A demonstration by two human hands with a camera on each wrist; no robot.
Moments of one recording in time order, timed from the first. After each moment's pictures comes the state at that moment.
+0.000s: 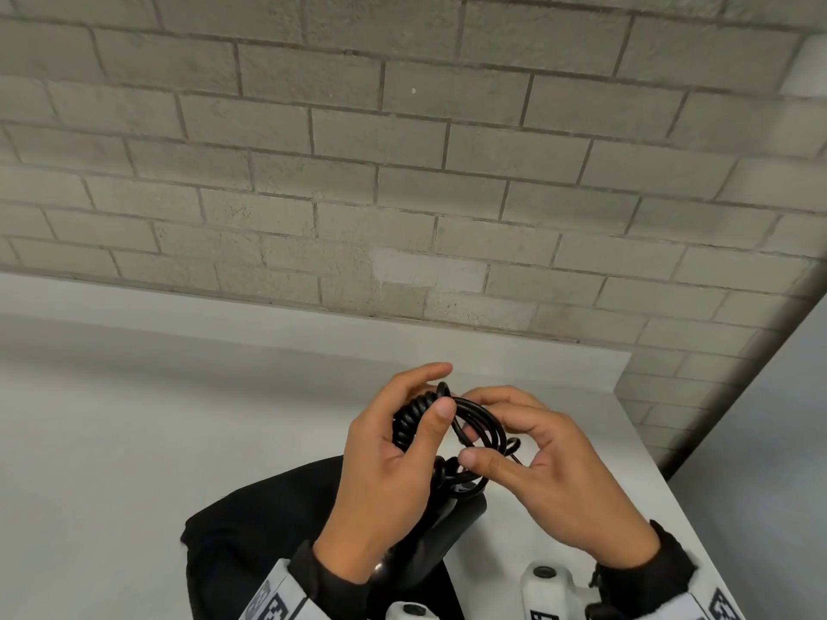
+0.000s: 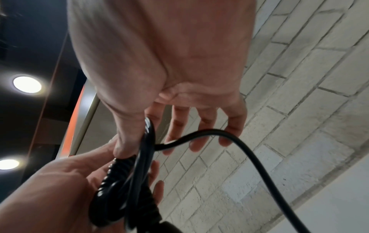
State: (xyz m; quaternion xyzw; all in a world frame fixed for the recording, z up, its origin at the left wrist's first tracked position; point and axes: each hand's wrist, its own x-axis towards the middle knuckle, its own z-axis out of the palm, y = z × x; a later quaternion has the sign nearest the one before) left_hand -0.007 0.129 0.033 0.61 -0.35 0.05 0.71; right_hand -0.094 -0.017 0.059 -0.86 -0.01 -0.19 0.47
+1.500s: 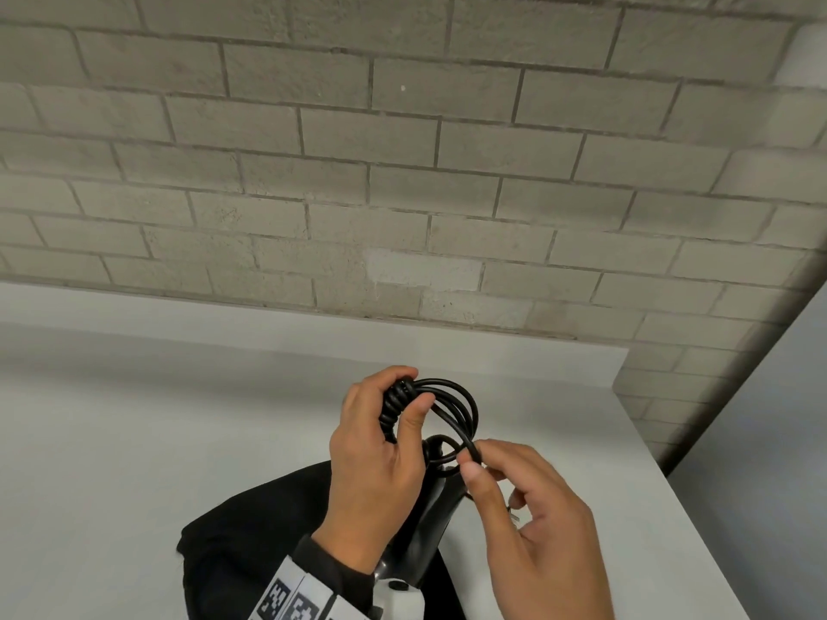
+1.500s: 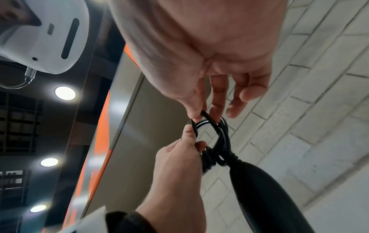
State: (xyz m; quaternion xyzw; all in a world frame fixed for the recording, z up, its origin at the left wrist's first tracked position) left_hand 0.012 0.117 0.009 0.67 -0.33 0.22 0.63; right_hand -0.113 0.042 0.031 -0.81 0.15 -0.38 0.42
